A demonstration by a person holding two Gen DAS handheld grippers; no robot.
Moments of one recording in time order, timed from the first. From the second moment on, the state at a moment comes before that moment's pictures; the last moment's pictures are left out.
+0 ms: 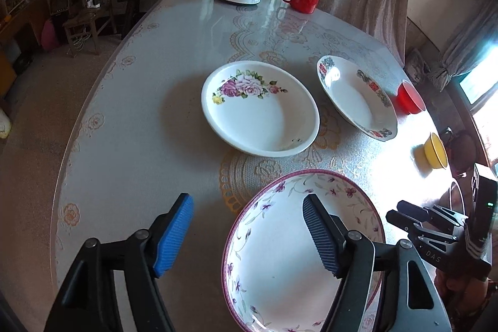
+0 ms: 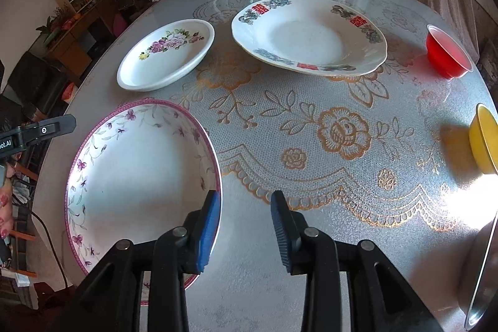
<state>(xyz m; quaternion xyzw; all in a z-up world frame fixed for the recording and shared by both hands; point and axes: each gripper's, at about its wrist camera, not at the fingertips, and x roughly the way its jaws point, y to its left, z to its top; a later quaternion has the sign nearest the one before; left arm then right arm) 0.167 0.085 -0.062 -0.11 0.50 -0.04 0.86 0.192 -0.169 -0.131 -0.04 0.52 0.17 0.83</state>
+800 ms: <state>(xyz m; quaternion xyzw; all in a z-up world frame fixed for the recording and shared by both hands) 0.203 -0.005 -0.052 -0.08 0.49 -0.05 0.87 0.296 -0.293 -0.113 0.08 0.47 0.08 0.88</state>
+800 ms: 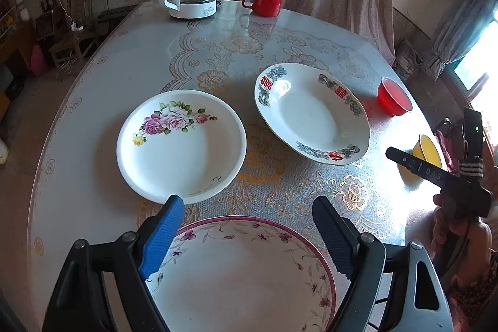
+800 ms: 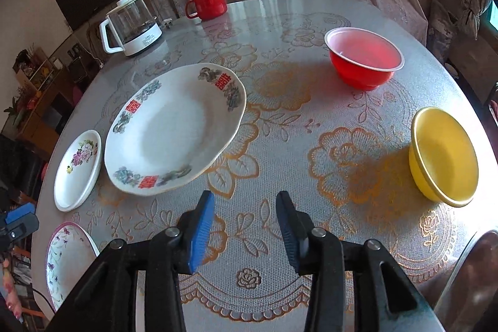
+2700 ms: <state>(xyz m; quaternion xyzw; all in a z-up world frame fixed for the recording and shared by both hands) 0.376 -0.045 -0.086 -0.07 0.52 -0.05 0.85 0.395 -0.262 -0.142 0.07 0.50 0.14 0.85</state>
